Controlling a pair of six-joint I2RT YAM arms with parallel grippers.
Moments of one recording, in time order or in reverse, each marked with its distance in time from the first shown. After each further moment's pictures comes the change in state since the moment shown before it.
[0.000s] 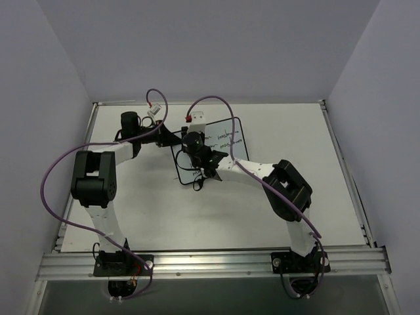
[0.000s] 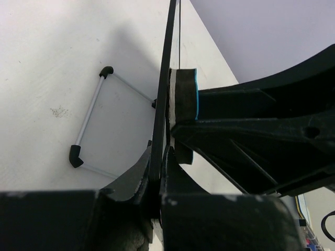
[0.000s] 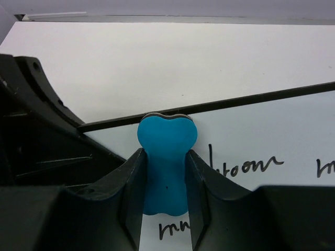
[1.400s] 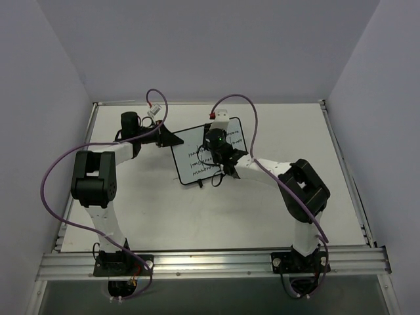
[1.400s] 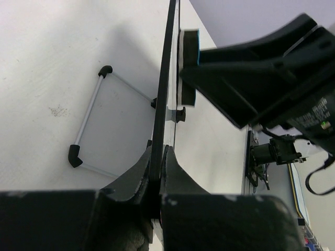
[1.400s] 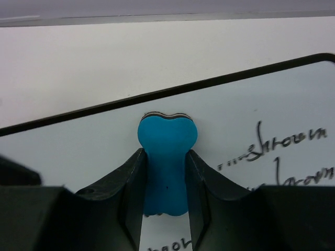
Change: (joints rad) left arm 0.000 0.000 -0.002 0.000 -0.001 -0.004; right arm -0.147 -0.127 -0.209 0.068 -0.059 -0.006
